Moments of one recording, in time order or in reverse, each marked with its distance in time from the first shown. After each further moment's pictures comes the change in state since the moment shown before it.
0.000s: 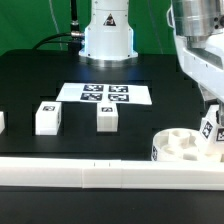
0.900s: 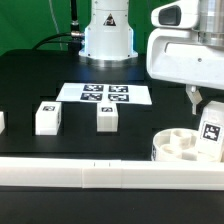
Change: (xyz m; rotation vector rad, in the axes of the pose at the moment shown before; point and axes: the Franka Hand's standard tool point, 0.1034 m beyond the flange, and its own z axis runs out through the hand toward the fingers) arm 0.001 -0.001 0.000 -0.113 0.116 -0.905
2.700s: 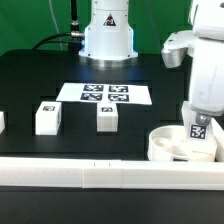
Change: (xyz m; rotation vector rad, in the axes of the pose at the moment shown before) arm 0.009 0.013 -0.003 -0.115 -0.093 -1.693
